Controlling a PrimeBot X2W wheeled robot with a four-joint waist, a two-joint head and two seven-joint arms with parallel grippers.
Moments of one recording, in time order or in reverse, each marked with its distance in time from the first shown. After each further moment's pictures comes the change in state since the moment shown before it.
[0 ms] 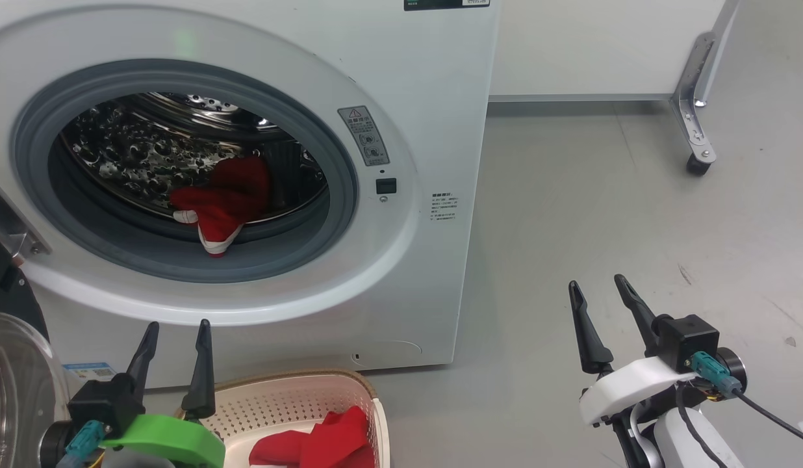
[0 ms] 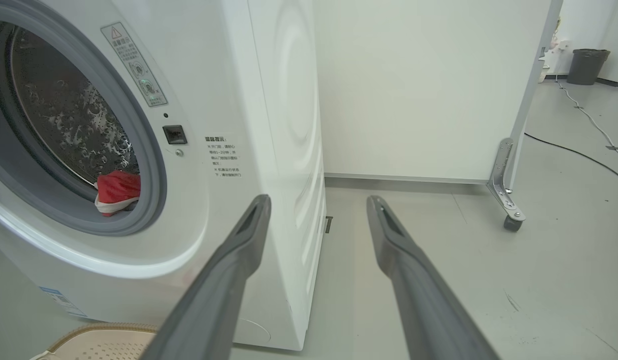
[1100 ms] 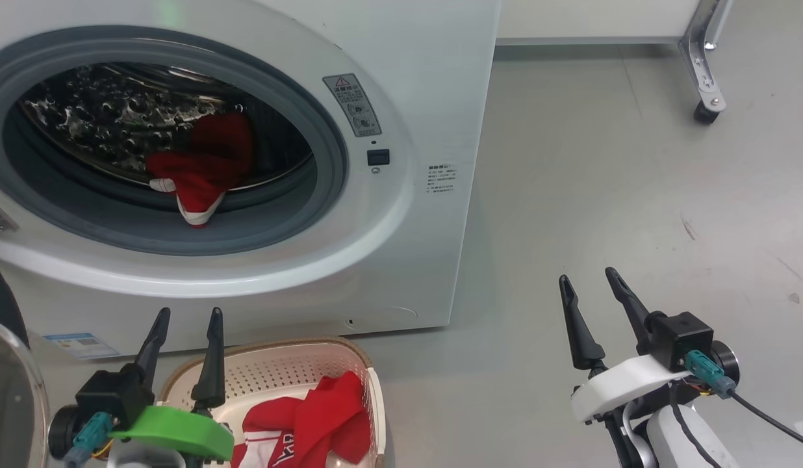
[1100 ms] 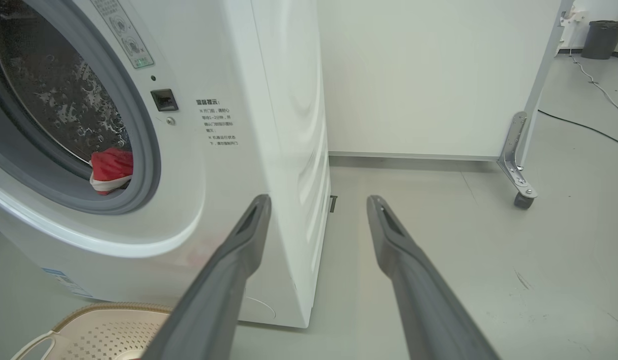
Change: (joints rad) left arm 0.009 -0.017 -0.004 -0.052 0.028 -0.006 0.000; right arm 0.010 0.000 0.026 -0.048 0.001 -0.011 0.000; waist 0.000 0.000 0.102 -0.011
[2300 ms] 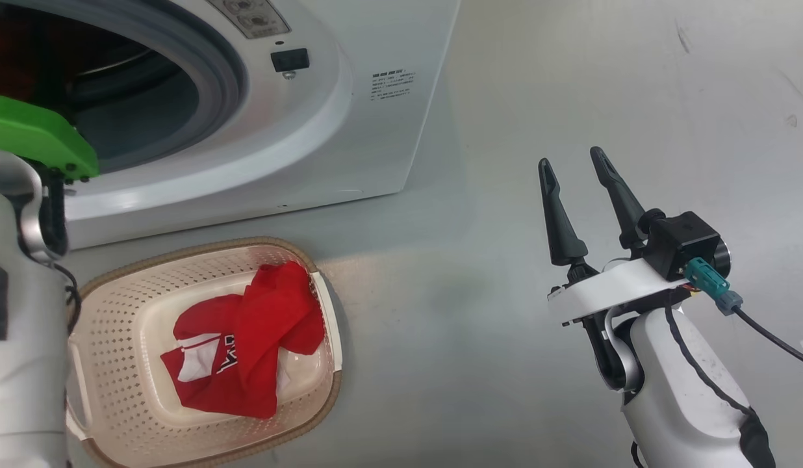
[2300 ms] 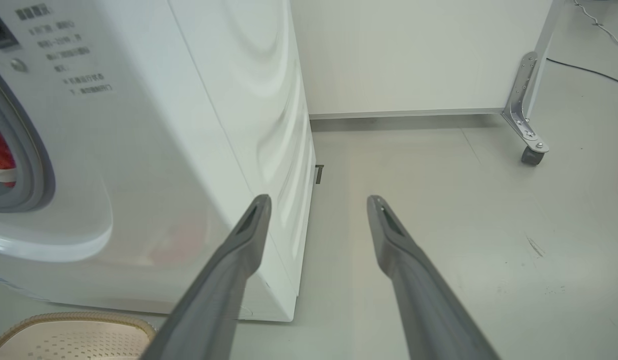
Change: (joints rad) left arm -0.728 0.116 0.098 0.292 0.010 0.134 0.235; right arm -0.230 -0.003 0.082 -0.075 0.051 -0.044 0.000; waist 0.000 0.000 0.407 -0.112
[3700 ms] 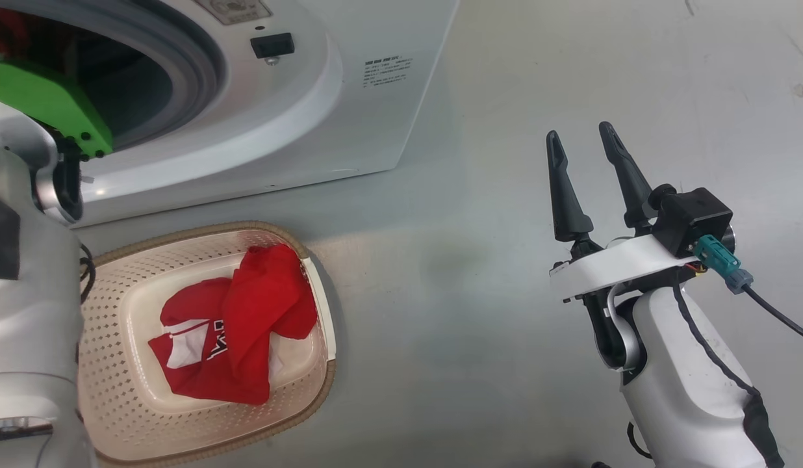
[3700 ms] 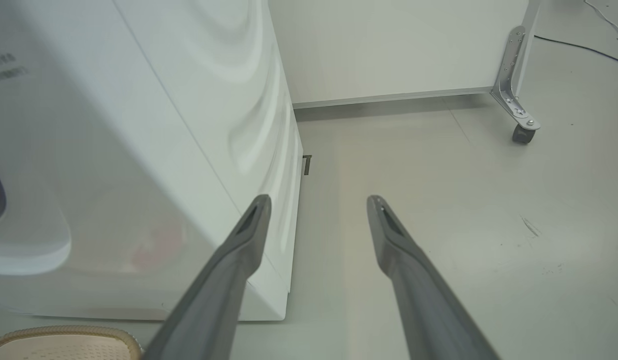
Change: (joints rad) left arm -0.212 -0.020 -0.005 0.343 0.025 0.018 0.120; right arm -0.059 -0.002 0.006 0.012 0.053 -0.026 0.000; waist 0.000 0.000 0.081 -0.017
